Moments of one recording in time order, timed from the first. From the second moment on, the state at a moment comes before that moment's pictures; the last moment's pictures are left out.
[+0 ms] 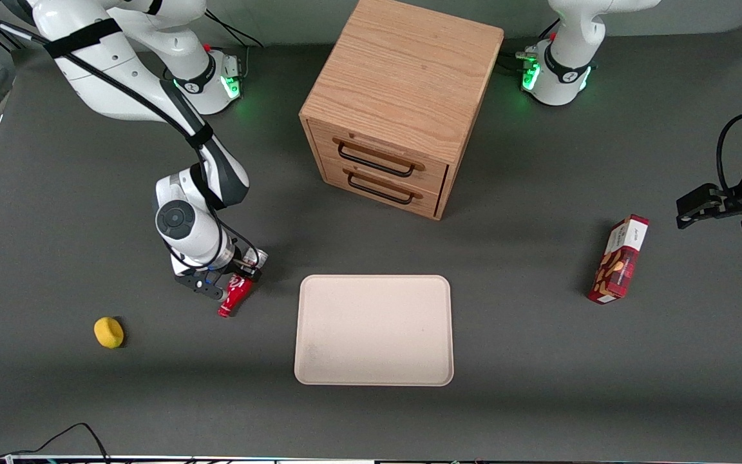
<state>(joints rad) 0.17 0.51 0.11 -2.04 -0.14 2.57 0.82</state>
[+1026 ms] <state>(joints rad) 0.12 0.07 0.12 -1.80 -0.05 1.73 0.56</state>
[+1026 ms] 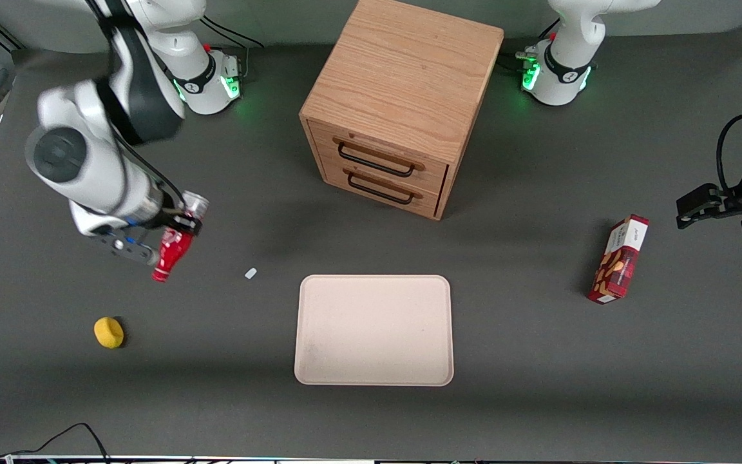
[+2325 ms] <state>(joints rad) 0.42 0.91 0.05 -0.95 -0.04 1.81 0.35</state>
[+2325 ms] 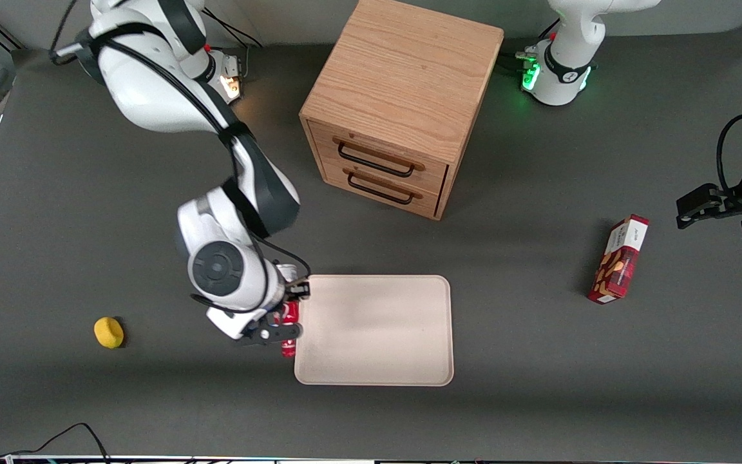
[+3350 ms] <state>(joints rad) 0.47 1.09 0.01 -0.93 -0.04 2.03 0.44</state>
